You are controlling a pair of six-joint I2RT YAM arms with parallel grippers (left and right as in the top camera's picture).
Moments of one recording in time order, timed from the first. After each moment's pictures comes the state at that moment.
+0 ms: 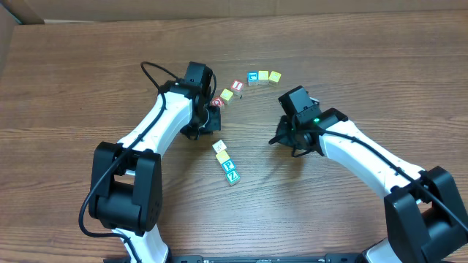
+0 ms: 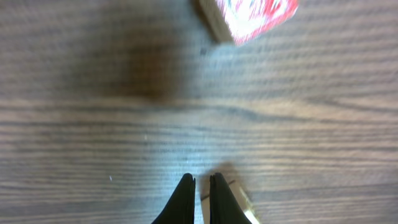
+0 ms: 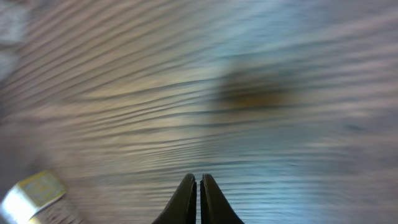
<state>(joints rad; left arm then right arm) -0.26 1.91 1.34 -0.84 0.08 -0.32 0.51 1.71 1.10 -0.59 -0.01 0.76</state>
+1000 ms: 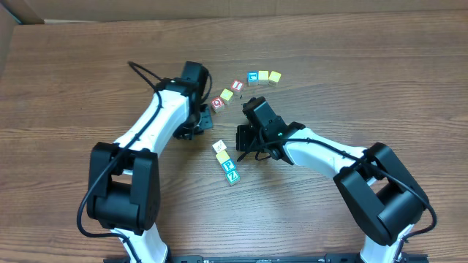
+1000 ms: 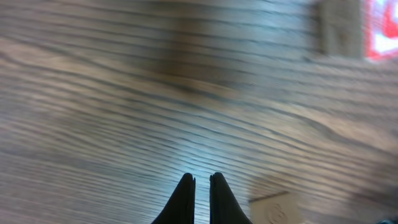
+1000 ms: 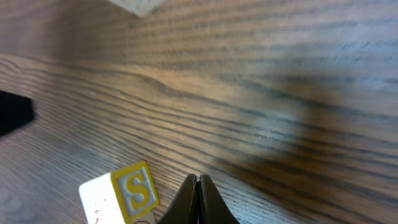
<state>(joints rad) -0.22 1.91 1.35 -0.92 -0.08 -0.51 0.67 1.94 1.10 -0.15 -0.20 0.65</state>
